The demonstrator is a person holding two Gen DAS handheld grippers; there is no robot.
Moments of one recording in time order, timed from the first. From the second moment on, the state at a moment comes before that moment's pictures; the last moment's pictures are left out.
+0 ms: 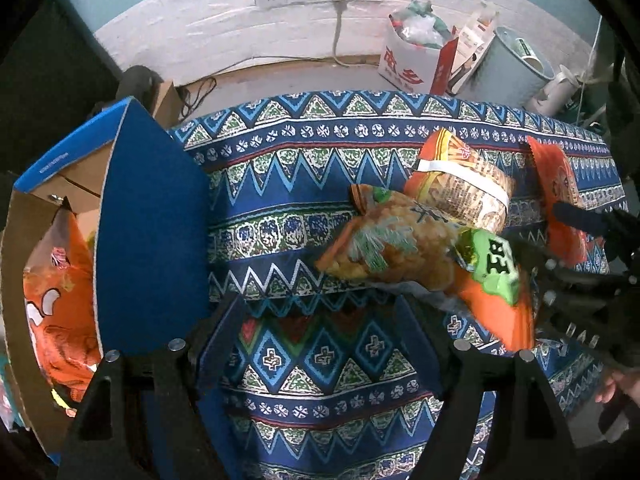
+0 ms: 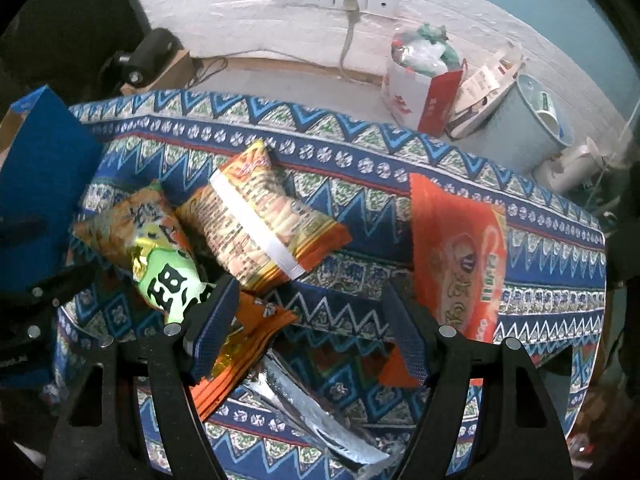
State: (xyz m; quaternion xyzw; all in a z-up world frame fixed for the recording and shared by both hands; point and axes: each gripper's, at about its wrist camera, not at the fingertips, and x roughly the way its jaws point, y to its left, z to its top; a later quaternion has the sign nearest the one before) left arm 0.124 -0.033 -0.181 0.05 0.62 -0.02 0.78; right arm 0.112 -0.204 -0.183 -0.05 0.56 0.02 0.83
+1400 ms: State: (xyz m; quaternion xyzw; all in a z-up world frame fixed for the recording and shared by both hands) left arm 0.132 -0.048 -0.178 -0.07 0.64 -0.02 0.76; right arm 0.043 -0.207 -0.222 -0.07 0.60 0.12 0.79
